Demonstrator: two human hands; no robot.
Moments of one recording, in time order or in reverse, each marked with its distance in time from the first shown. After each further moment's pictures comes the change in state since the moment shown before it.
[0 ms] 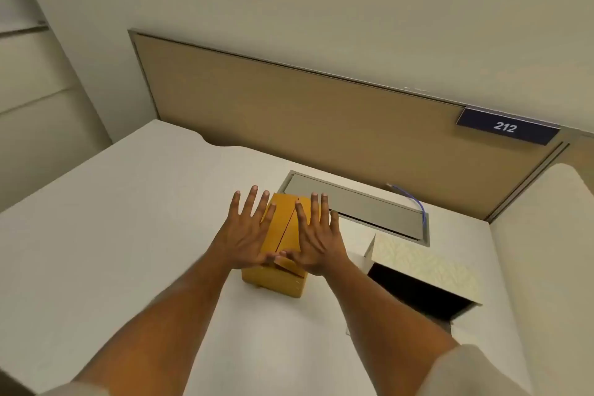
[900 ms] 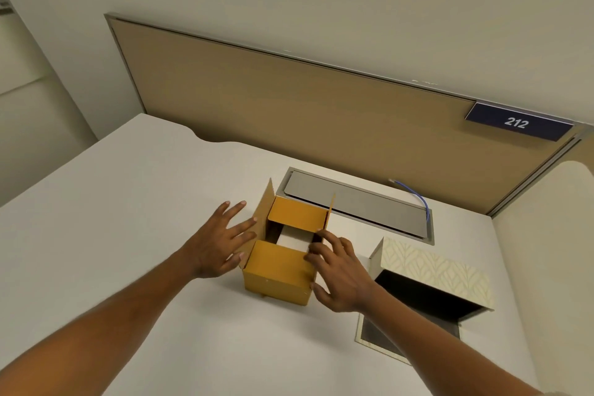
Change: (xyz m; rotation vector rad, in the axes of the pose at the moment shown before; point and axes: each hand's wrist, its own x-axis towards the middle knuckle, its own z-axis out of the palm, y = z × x) left_hand -0.019 -0.071 0.018 -0.068 0.106 0.380; right_hand -0.033 0.031 0.016 0.080 0.087 -0.389
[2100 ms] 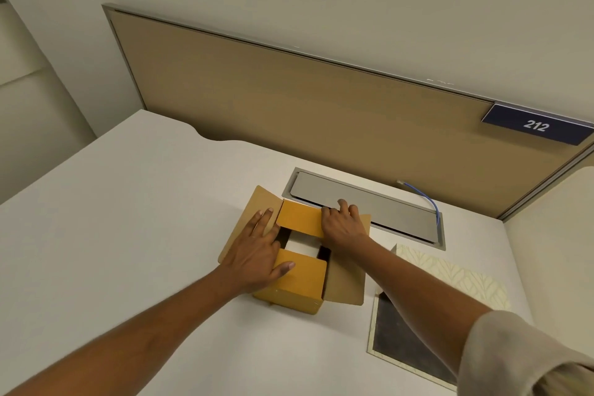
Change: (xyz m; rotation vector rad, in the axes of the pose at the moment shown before) left_hand 0.048 0.046 0.004 -0.079 -0.178 -0.264; right_hand 0.103 0.054 0.016 -0.235 -0.367 0.390
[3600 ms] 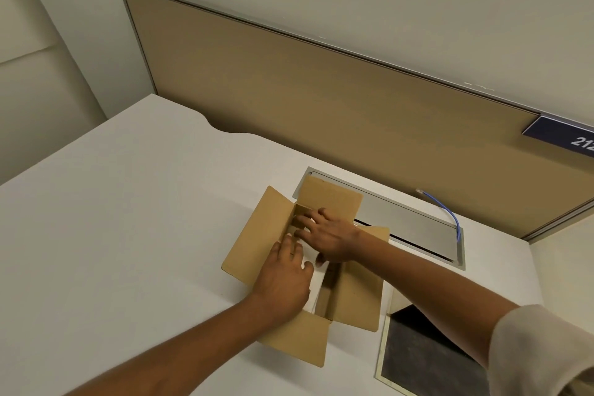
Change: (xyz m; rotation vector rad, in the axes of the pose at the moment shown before) left_hand 0.017 0.050 0.007 0.008 -0.196 -0.108; right_hand 0.043 -0.019 -0.008 -0.259 -0.002 -0.657
